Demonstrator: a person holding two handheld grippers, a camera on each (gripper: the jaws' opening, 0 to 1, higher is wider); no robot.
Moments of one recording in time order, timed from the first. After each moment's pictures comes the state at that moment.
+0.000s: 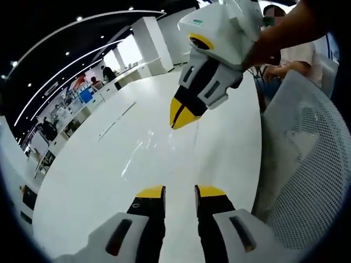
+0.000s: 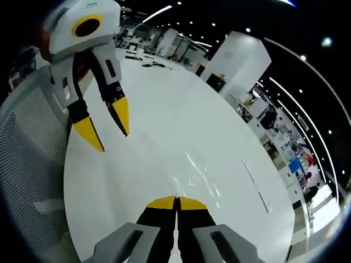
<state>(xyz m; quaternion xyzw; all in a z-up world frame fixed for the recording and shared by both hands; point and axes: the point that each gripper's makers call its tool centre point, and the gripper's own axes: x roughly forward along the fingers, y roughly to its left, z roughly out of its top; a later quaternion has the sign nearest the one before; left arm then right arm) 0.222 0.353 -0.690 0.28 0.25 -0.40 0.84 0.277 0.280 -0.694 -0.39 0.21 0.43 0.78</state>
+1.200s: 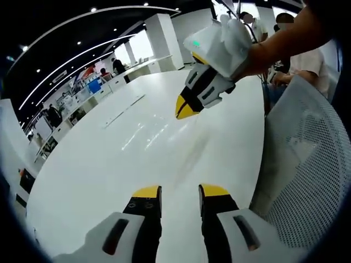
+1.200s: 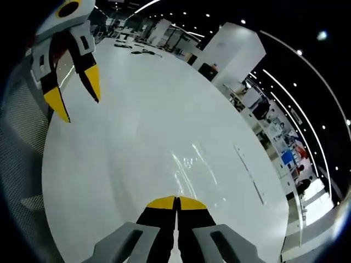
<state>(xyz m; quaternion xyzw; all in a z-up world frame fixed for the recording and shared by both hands) 0.217 0.378 -0.697 0.24 0.26 -0.37 0.85 0.308 0.268 -0.717 -0.42 0.23 0.39 0.79</state>
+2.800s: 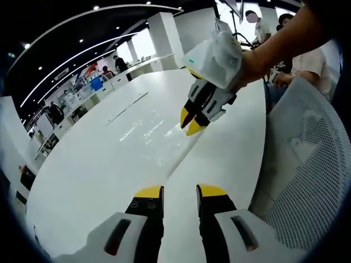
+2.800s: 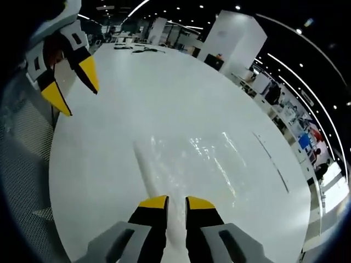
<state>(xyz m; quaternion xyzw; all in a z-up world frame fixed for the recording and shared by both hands) 0.215 0.383 -0.696 0.24 0.27 -0.37 0.86 0.295 0.278 -0.752 -0.36 0.29 0.43 0.78</state>
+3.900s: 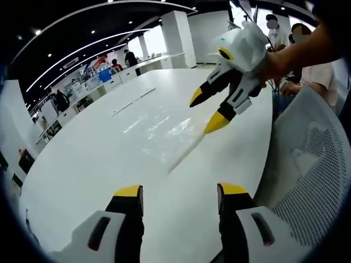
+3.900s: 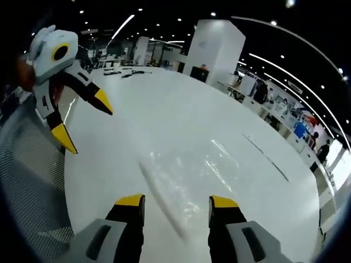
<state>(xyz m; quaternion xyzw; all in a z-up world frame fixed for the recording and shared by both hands) 0.216 0.387 -0.700 0.20 0.29 -0.34 0.87 0.285 0.262 -0.723 -0.26 0.26 0.42 0.83</state>
